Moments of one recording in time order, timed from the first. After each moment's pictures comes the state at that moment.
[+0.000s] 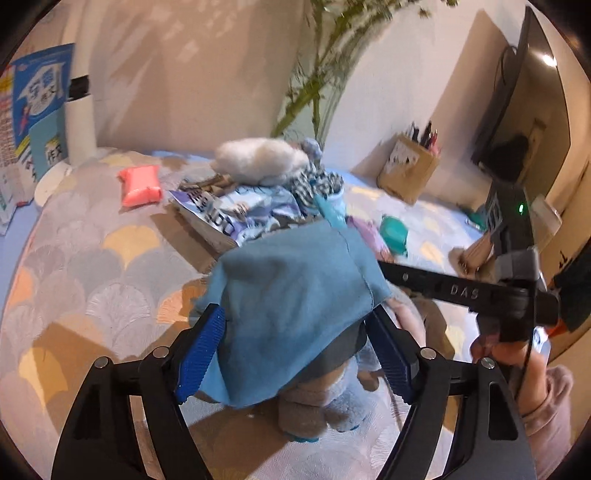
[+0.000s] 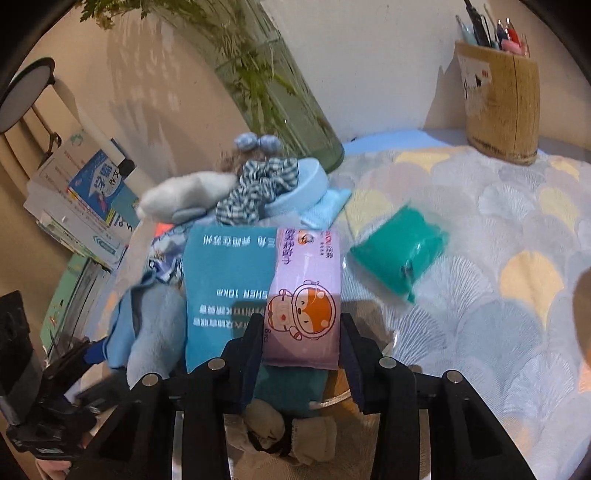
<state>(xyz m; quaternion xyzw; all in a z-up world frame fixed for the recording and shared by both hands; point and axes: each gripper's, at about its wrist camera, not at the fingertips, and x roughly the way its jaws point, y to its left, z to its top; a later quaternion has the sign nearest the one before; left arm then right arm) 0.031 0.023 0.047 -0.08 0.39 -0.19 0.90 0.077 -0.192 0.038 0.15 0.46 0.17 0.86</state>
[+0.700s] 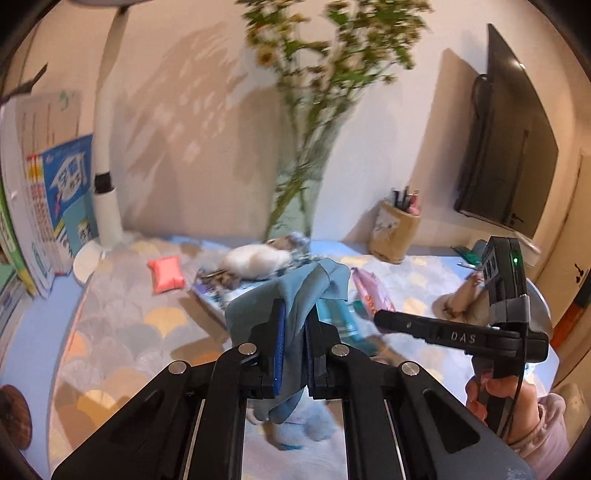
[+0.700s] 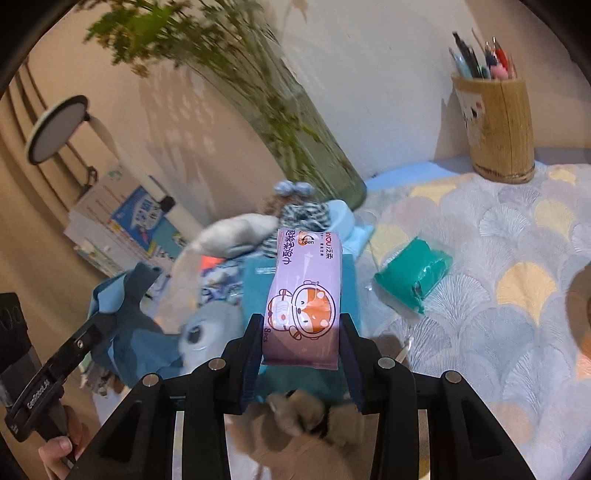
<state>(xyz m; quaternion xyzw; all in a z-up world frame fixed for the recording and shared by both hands) -0.006 0.013 0.124 -0.05 0.28 -0.17 0.94 0.047 -0.211 0.074 0.20 0.40 0.21 0.87</state>
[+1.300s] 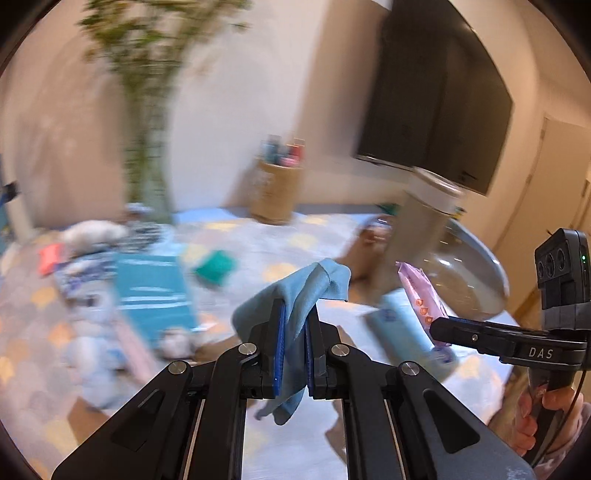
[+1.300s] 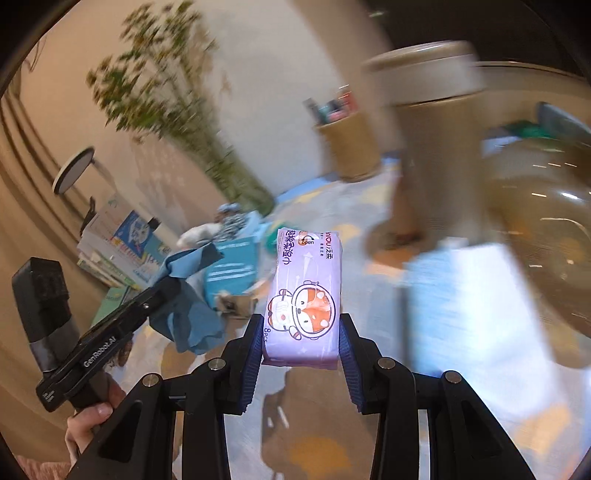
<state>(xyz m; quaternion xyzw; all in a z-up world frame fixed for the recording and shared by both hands) -0.054 -0.170 0.121 -0.02 0.32 -0.27 0.91 -0.117 -0.366 0.117 0.23 0.39 0.12 0.88</state>
